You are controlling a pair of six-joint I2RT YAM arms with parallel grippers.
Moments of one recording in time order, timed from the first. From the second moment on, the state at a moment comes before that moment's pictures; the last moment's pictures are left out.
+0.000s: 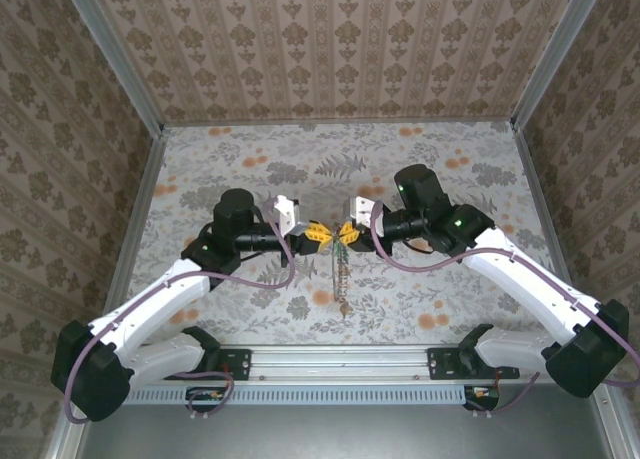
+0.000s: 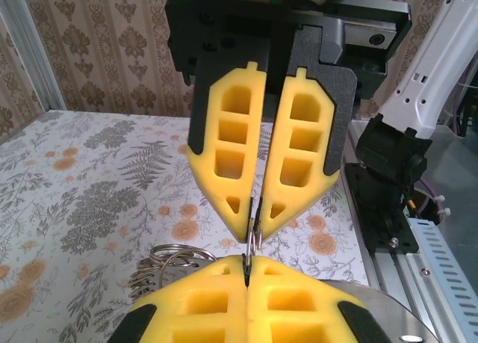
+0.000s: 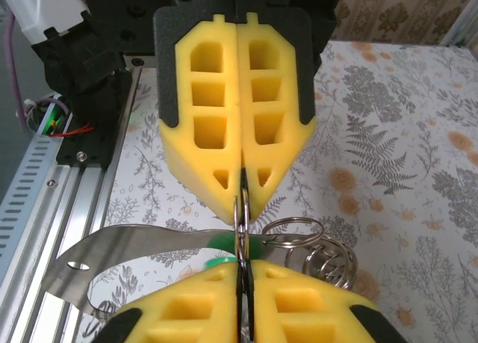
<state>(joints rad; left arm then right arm) -0.67 1.05 0.73 0.08 0.88 0.19 0.61 1.19 1.09 -0.55 -0.68 -0.59</state>
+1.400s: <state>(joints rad) -0.73 1.13 0.79 -0.10 0.77 0.22 0.62 1.27 1.10 -0.61 -0.63 -0.63</state>
